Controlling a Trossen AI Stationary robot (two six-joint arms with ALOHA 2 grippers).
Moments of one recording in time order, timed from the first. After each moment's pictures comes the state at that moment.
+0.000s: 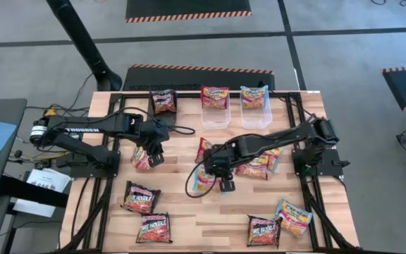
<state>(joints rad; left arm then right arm) 0.07 1.24 1.09 -0.95 -0.07 -0.27 0.16 1.81 1.51 -0.83 -0.06 0.04</state>
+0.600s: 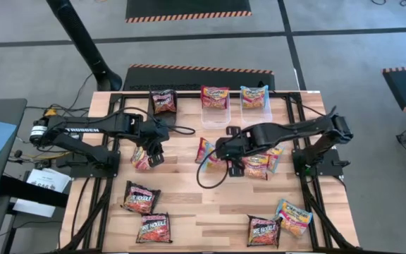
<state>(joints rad) 0.07 1.24 1.09 -0.96 -0.07 -0.27 0.13 1.65 1.51 -1.02 0.21 0.04</state>
